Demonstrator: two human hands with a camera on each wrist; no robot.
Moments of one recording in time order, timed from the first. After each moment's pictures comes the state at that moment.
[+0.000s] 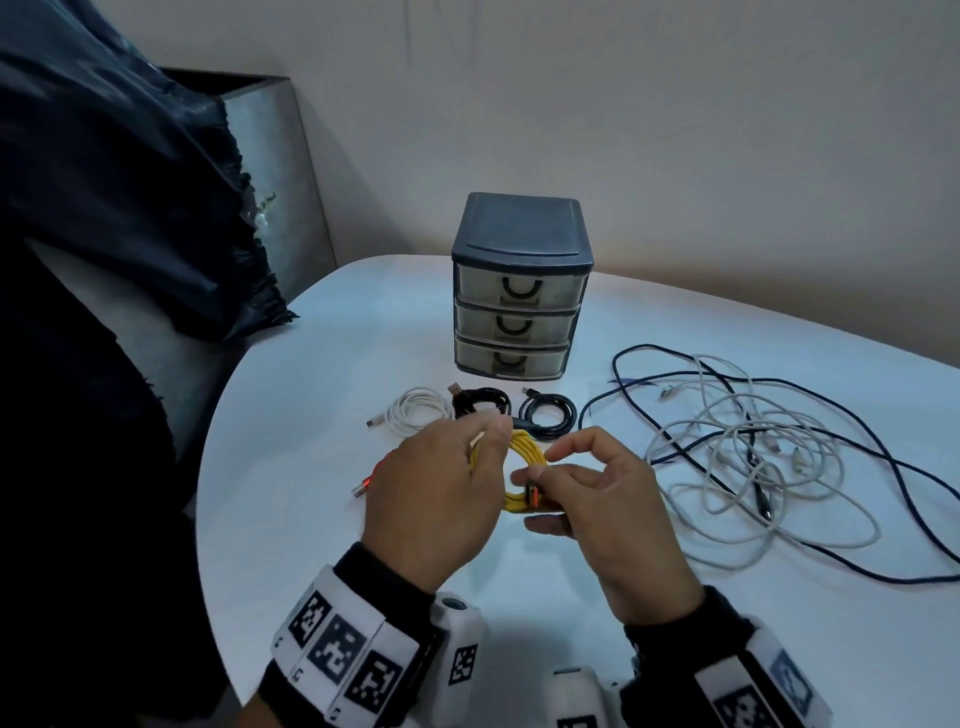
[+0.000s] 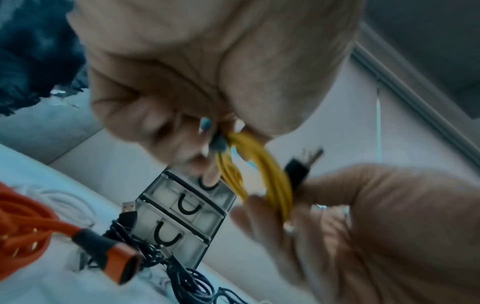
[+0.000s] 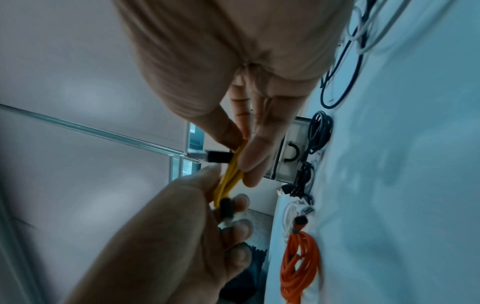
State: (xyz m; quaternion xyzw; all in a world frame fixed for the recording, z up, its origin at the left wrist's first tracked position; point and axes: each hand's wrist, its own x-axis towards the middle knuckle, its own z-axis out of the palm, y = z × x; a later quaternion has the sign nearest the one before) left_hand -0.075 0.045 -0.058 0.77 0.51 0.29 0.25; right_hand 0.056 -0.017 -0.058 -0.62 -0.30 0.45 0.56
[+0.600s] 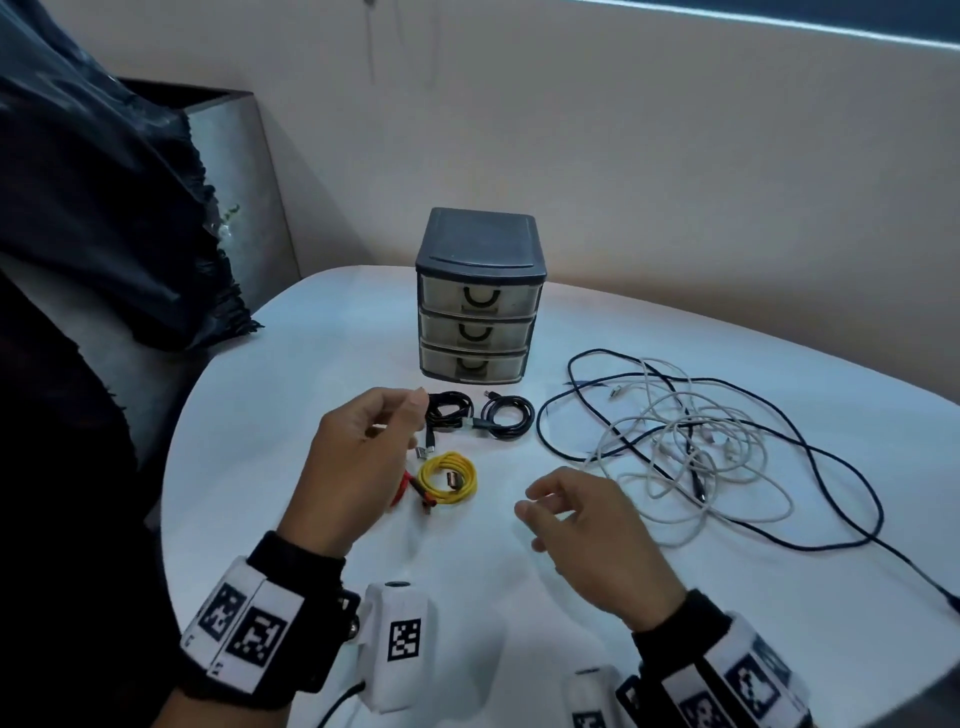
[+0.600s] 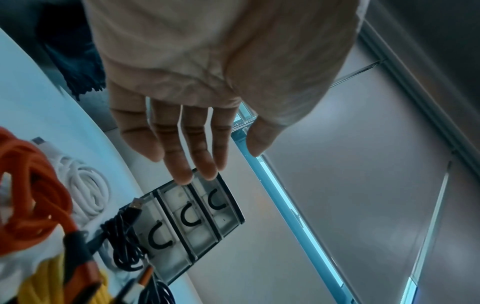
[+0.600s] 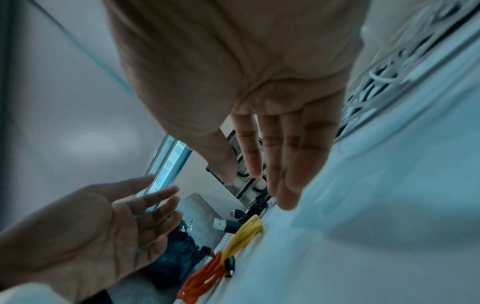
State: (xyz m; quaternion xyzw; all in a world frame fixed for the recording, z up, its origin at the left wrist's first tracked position) left_hand -0.100 0.060 -0.046 0.60 0.48 0.41 0.50; right_hand 0.080 -0.047 -0.079 -0.76 -0.45 0.31 0.35
